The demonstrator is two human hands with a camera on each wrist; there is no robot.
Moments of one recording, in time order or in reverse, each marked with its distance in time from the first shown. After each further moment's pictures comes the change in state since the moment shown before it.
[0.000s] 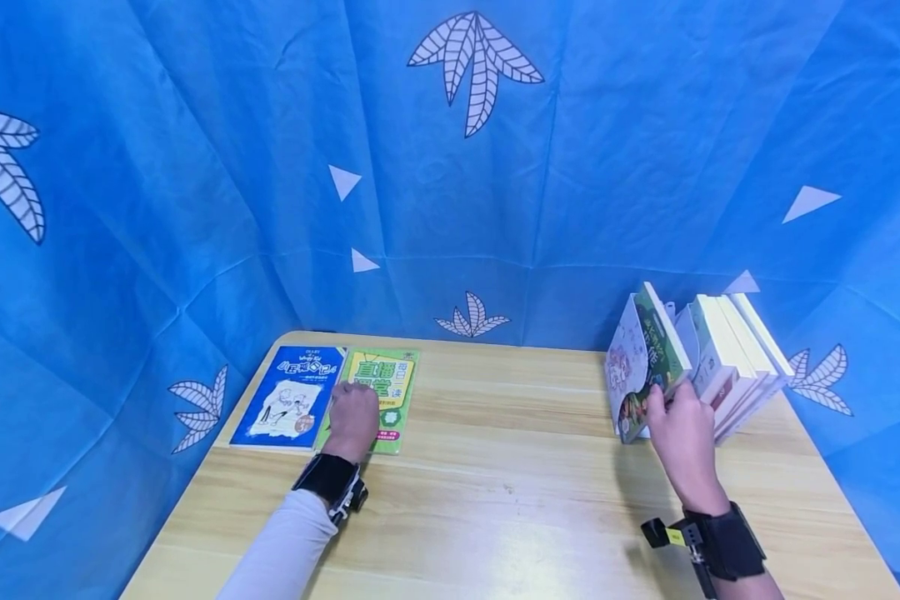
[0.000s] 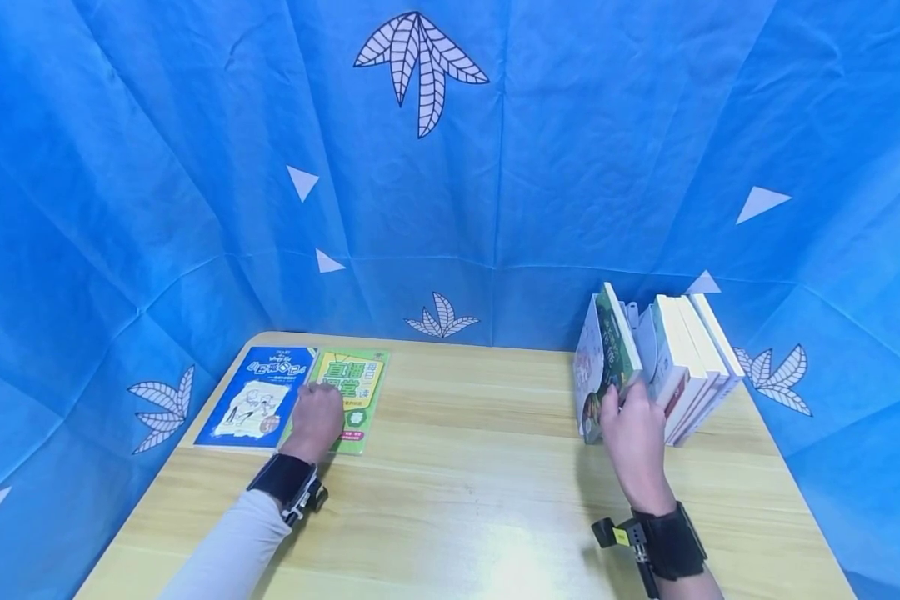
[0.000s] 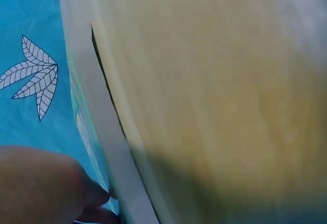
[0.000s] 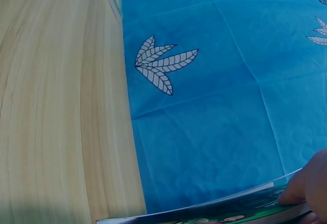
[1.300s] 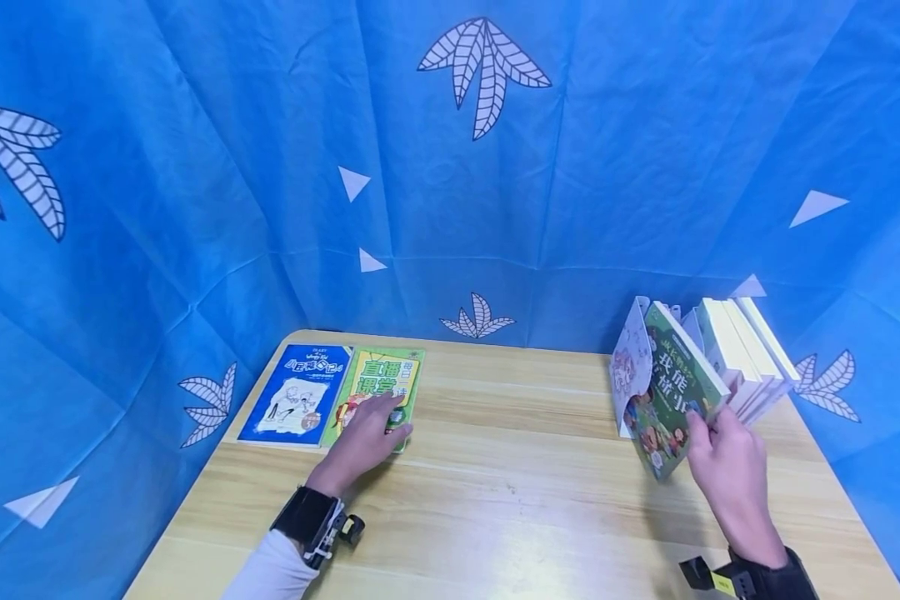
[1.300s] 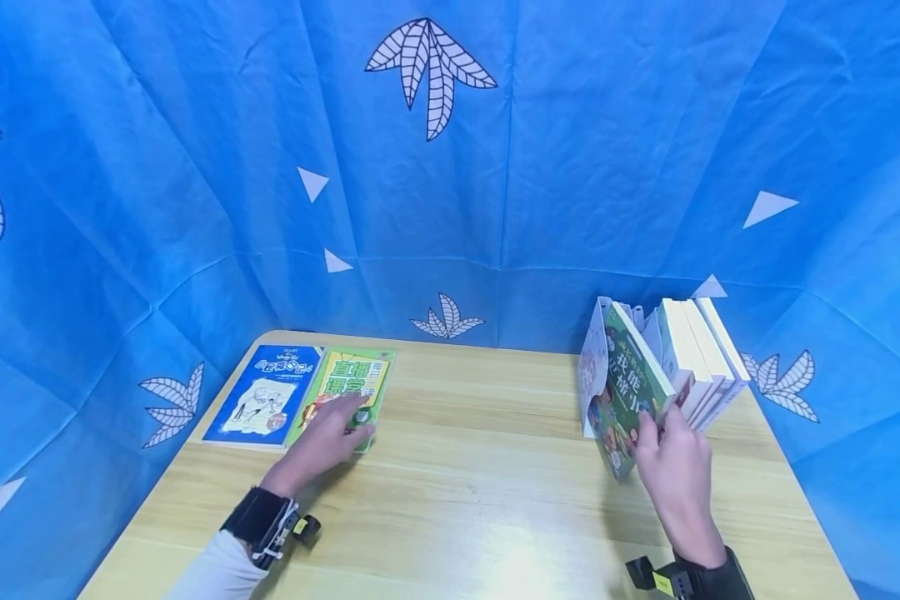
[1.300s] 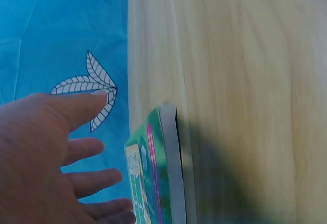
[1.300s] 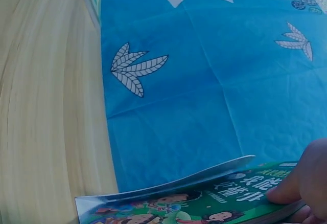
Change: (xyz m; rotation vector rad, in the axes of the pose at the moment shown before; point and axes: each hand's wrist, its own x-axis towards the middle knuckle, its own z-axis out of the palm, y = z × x) left_hand -0.045 0.002 -0.026 -0.795 -0.194 0.003; right_hand -0.022 0.003 -0.047 0.046 -0.051 0.053
